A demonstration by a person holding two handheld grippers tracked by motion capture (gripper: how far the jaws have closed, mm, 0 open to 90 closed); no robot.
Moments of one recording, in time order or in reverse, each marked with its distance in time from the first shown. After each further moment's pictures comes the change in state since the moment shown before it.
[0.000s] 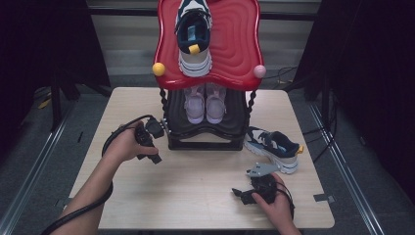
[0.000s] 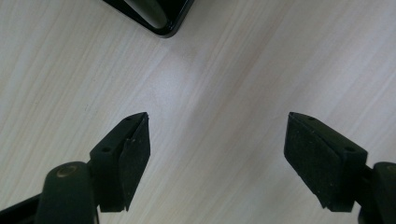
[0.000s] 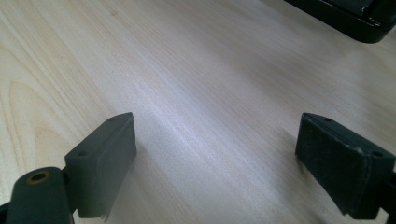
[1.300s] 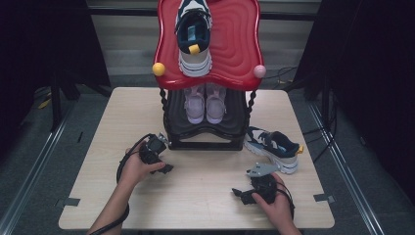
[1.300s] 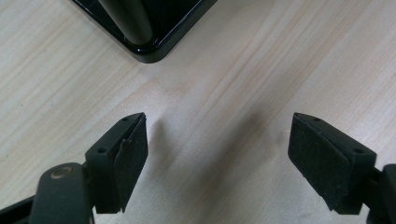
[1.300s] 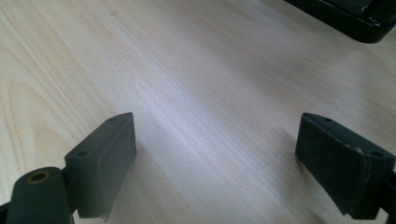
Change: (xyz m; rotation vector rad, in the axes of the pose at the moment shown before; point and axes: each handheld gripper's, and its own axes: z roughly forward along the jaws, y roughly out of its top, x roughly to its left) left arm -0.014 -0.024 0.077 -0.325 0.011 -0.197; right arm 0.000 0.000 0.000 -0.002 0.000 0.000
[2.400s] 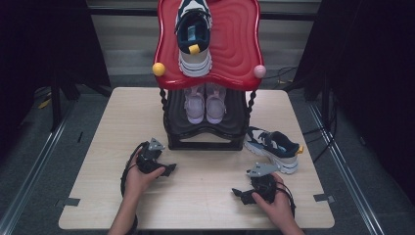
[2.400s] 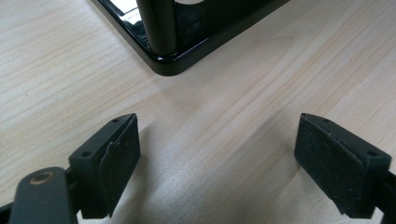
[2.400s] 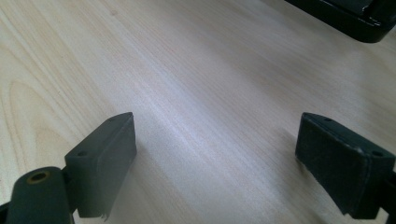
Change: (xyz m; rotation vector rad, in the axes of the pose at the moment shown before) left arm -0.006 -0.032 0.016 -0.281 0.076 -0.111; right arm 0.000 0.000 0.000 0.002 0.000 0.000
